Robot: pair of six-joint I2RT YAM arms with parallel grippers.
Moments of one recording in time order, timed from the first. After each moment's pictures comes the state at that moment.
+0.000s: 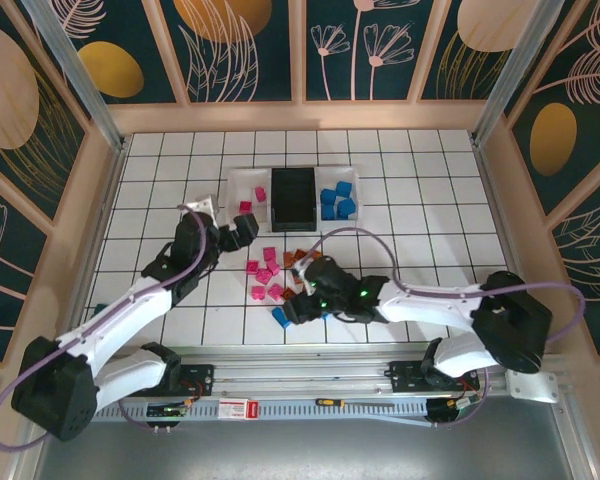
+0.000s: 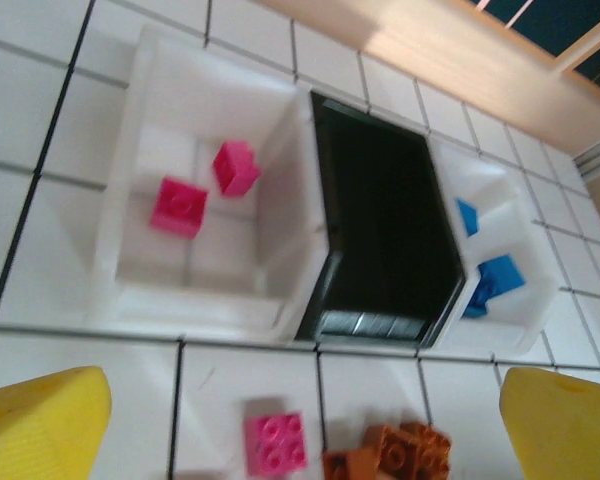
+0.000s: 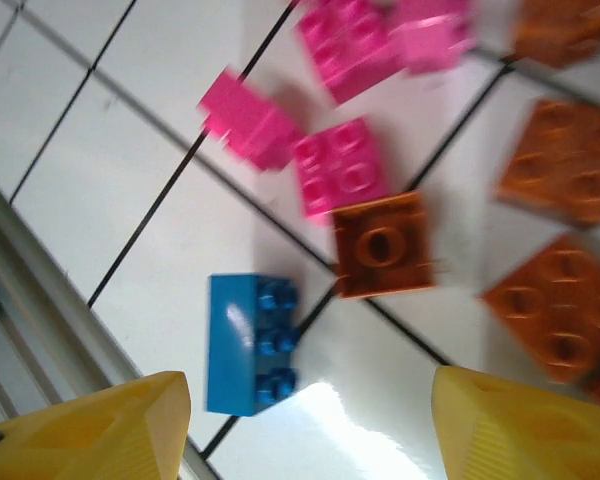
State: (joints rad) left arm -0.48 1.06 0.60 -0.03 -0.08 -0.67; right arm 1.11 1.41 0.69 -0.13 -0.09 0.48
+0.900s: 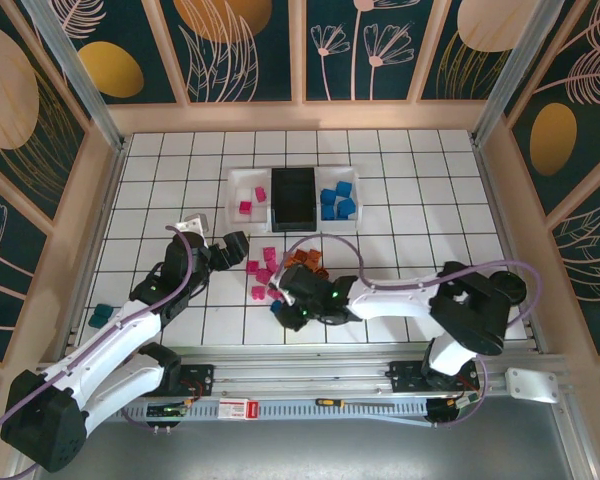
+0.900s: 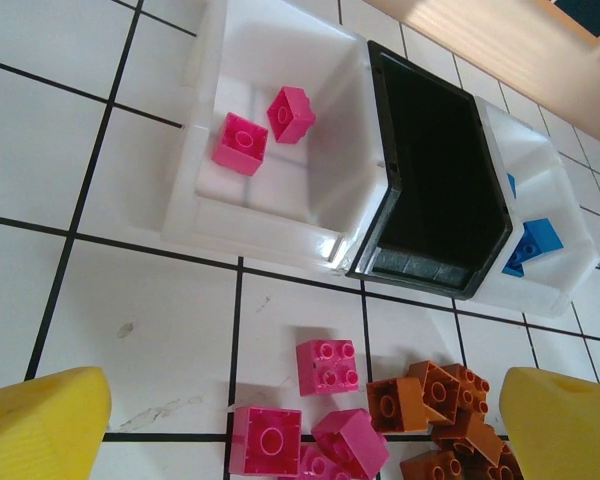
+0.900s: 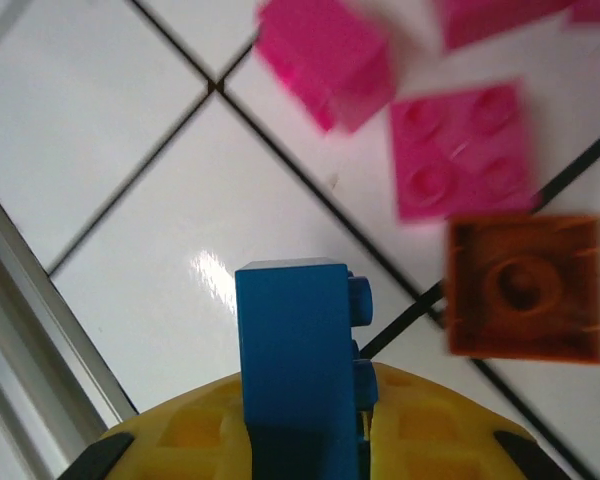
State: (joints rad) left arm -0.48 0.90 0.48 -0.11 -0.10 -0.70; right arm 1.14 1.56 0.81 -0.17 -0.08 0.38
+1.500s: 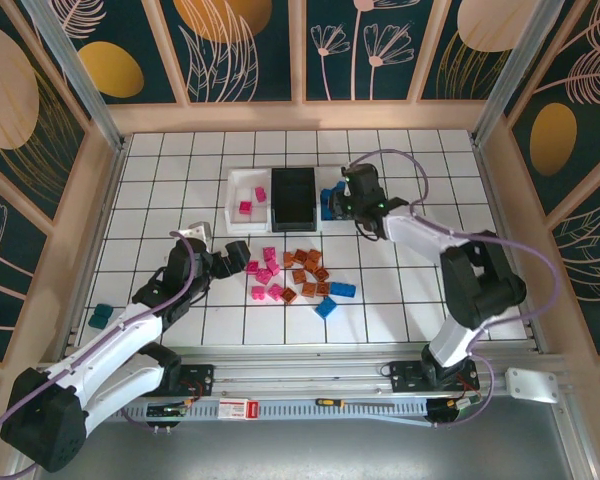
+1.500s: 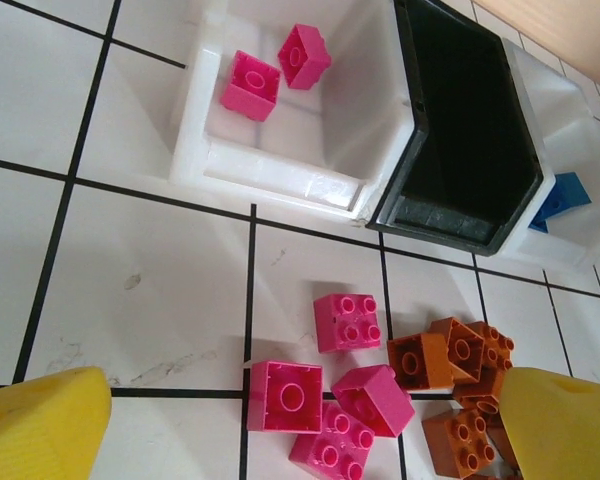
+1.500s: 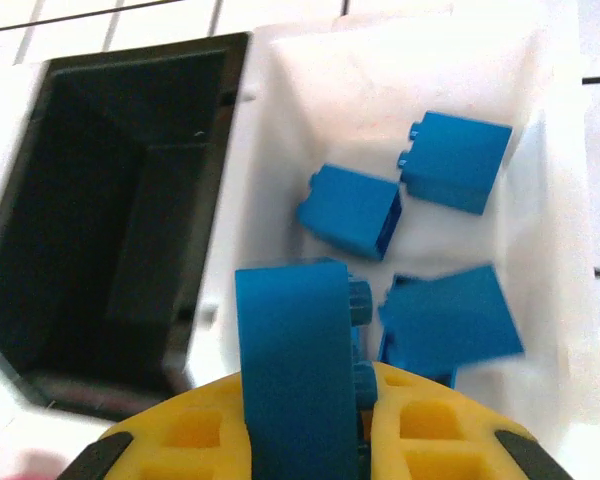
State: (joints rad) left arm -0.49 0.90 0.43 -0.11 -0.06 -0.70; right arm 0.50 1.73 1.14 -0.16 0.02 0.40
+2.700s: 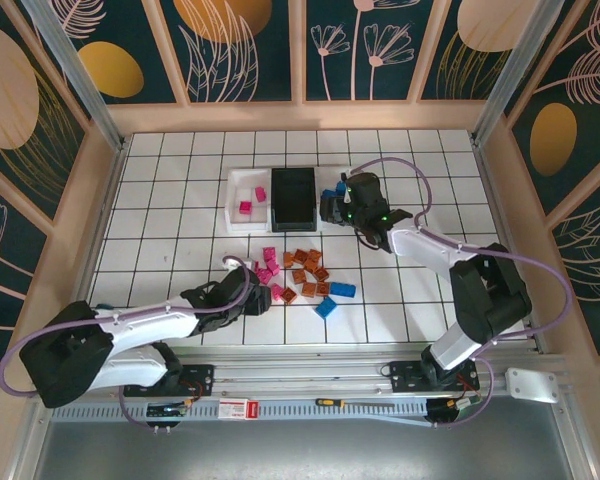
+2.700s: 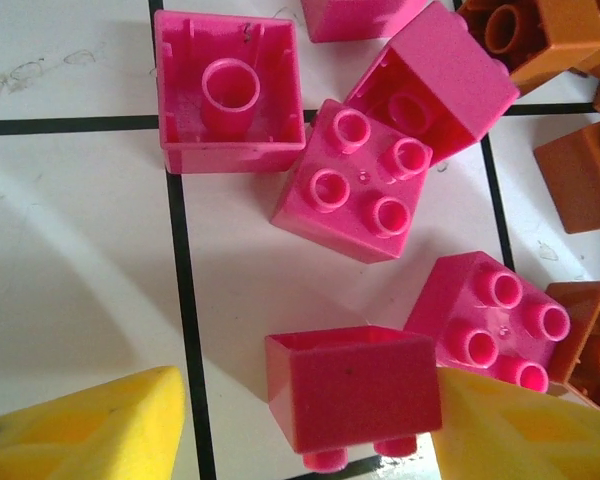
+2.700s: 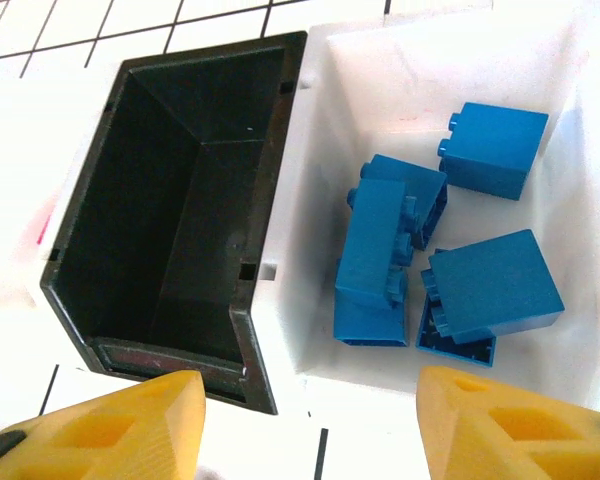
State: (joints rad) left arm -0.87 1.24 0.40 -0.11 -0.21 -0.76; right arm 0.54 1.58 0.99 -0.07 0.00 0.43
